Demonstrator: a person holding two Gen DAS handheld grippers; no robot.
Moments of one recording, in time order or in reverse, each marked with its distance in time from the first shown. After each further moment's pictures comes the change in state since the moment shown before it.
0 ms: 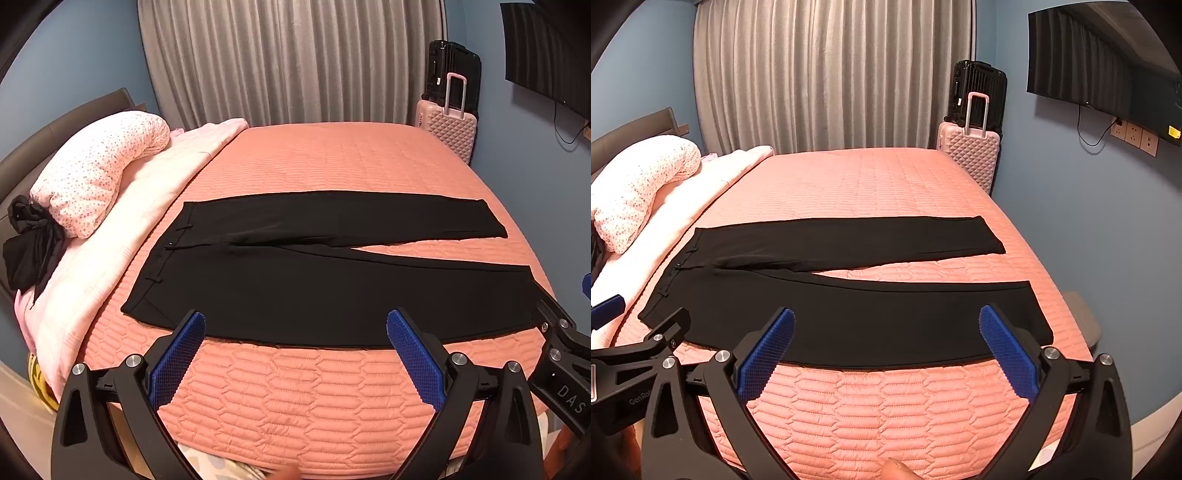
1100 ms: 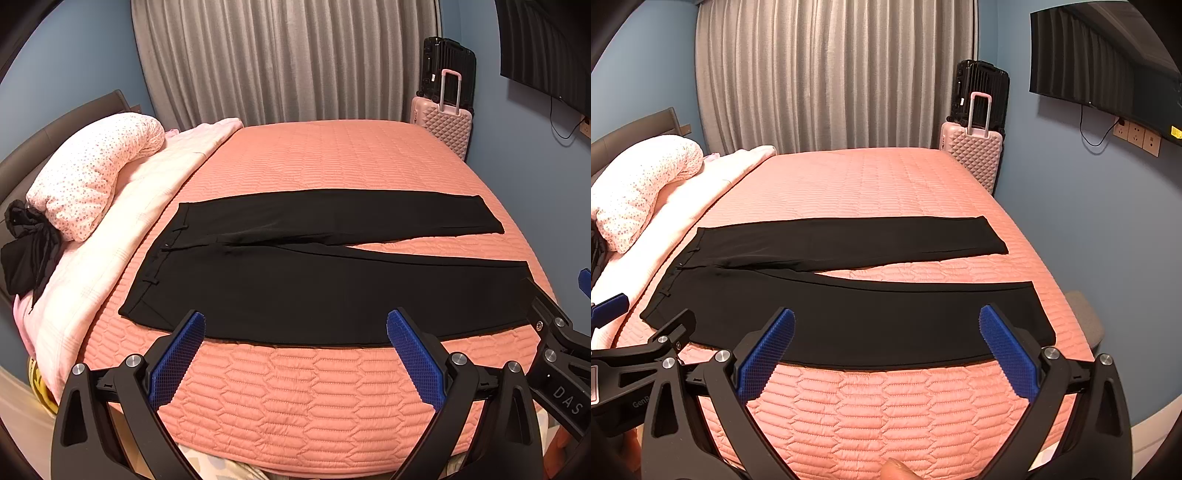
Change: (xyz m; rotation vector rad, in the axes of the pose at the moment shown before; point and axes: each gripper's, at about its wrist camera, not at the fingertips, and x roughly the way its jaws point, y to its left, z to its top) left arm 0.000 -0.004 0.001 0.022 0.007 -0.010; right arm -0.004 -0.004 0.001 0.004 0.000 0.018
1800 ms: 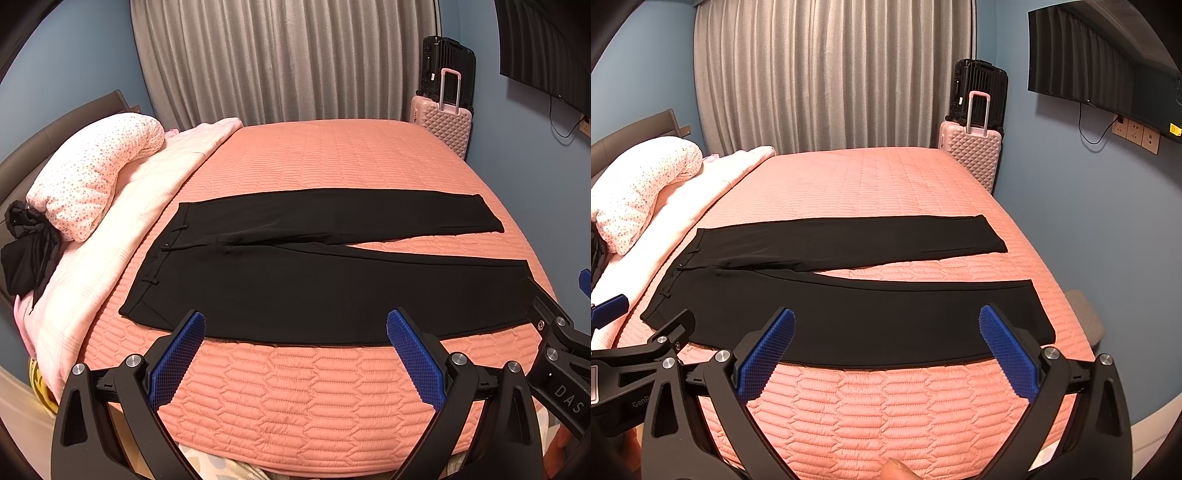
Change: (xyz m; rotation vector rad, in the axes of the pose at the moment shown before) left arm 0.000 -0.001 0.001 0.000 0.002 0.002; right arm 0.001 -0.003 0.000 0.005 0.002 0.000
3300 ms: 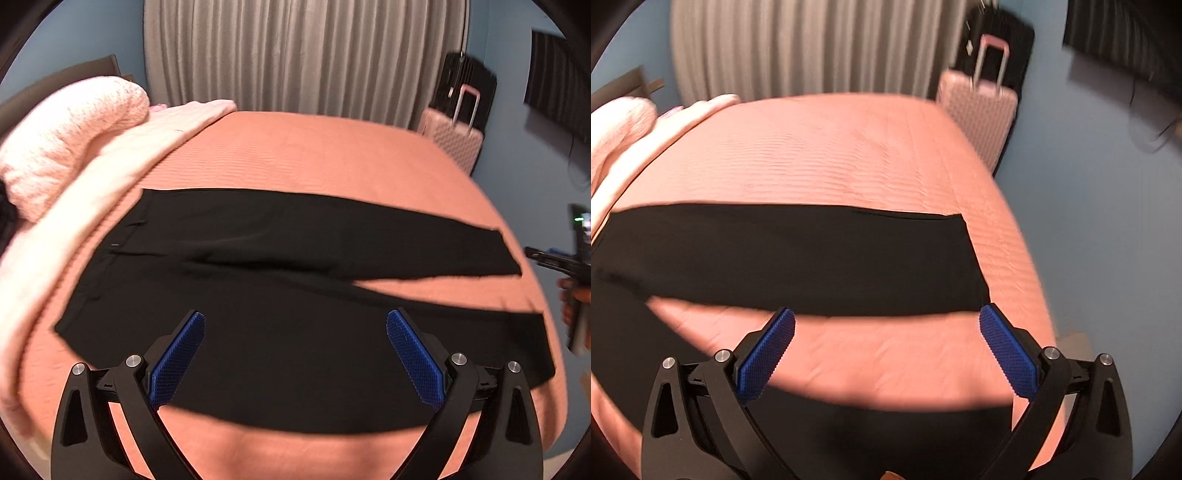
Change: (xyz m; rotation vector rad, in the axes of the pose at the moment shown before) left arm 0.160 0.034 0.043 -0.147 -0.007 -0.139; right arm 0.367 -0.213 0.115 -0.056 0.253 0.038
